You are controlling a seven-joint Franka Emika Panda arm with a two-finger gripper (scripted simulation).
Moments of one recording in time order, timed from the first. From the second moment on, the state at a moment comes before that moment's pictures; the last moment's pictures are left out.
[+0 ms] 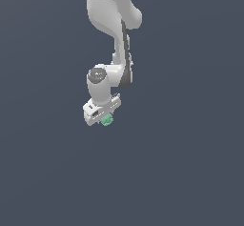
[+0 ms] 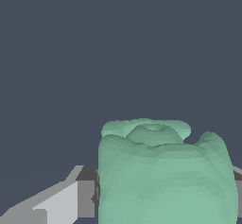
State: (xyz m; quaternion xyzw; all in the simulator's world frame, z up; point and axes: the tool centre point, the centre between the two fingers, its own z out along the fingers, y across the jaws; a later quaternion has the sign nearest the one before) arm -0.056 -0.090 0.040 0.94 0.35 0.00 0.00
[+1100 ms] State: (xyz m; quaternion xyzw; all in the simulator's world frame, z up) arm -0.039 -0.081 0.054 0.94 0.33 0.02 0.02
